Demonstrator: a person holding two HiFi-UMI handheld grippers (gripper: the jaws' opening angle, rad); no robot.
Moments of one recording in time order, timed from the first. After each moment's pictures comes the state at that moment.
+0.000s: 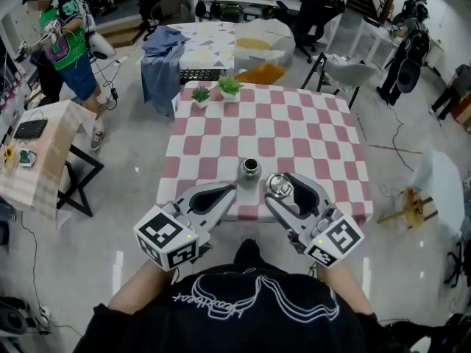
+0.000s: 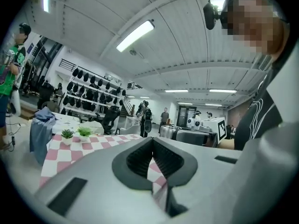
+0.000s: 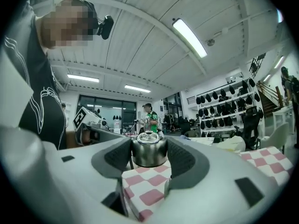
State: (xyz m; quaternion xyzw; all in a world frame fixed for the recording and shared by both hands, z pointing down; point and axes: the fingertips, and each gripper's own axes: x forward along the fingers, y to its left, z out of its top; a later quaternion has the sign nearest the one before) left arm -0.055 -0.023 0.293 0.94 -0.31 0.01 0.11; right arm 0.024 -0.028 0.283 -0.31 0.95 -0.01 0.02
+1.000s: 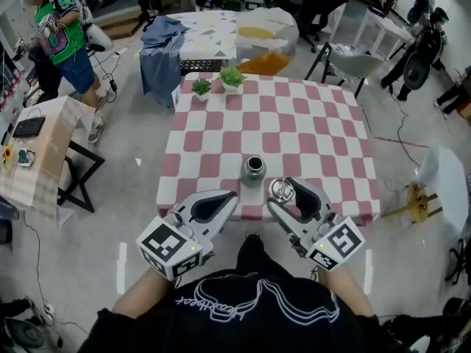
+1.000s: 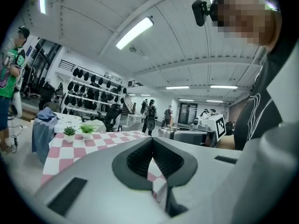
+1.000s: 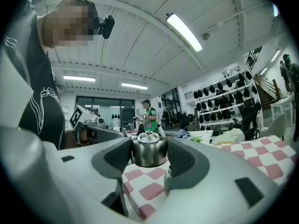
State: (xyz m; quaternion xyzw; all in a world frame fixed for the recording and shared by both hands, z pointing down) left arm -0.055 -0.027 0.319 0.94 -0.32 0.03 0.11; right arm 0.026 -0.040 0.319 -0.32 0.95 -0.05 0.01
